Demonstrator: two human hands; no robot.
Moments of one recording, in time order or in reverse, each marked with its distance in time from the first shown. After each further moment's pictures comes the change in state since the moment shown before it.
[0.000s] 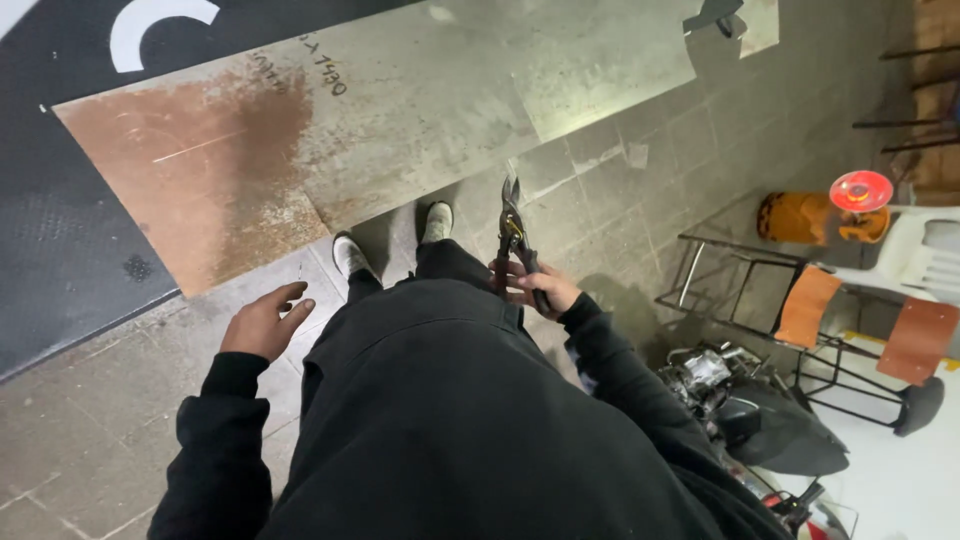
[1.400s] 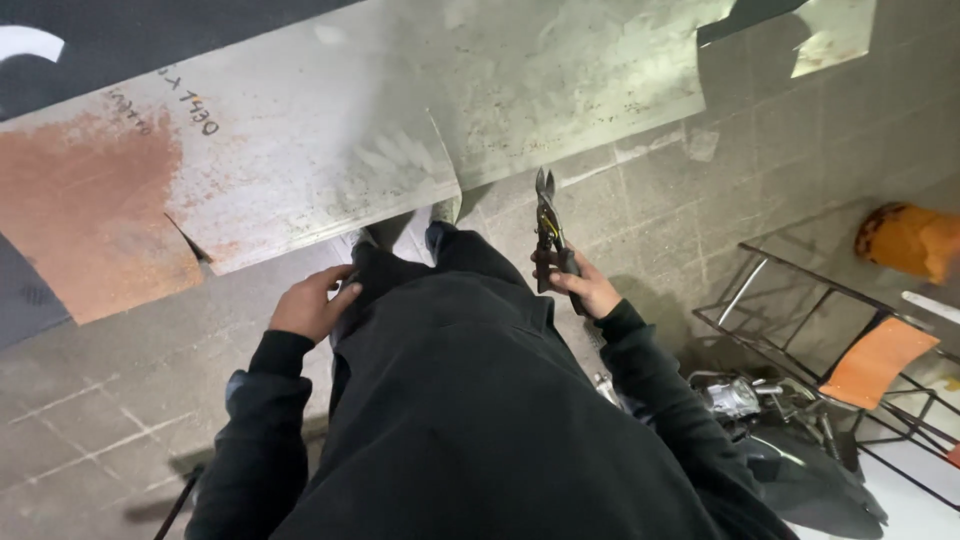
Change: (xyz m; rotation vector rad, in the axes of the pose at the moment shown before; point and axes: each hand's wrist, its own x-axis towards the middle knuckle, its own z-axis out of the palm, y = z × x) left_hand 0.114 0.252 0.113 0.084 -0.019 -0.075; right_hand -0.003 -0.133 -0.249 -0.158 0.025 0.013
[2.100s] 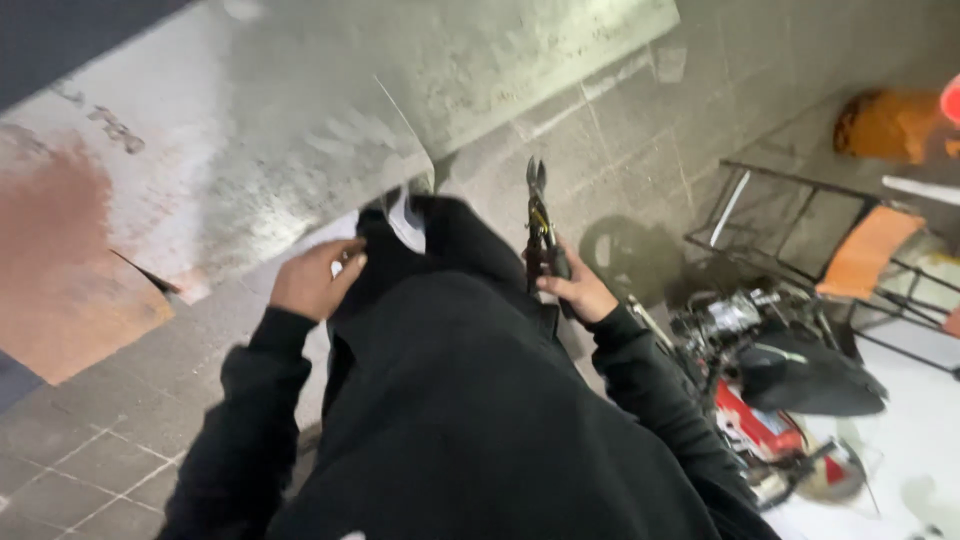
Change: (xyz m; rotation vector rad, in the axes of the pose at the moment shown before) left_hand 0.042 0.024 -0.004 0.005 -0.081 0.245; right_hand -0.053 0.033 0.055 0.016 0.154 -0.023
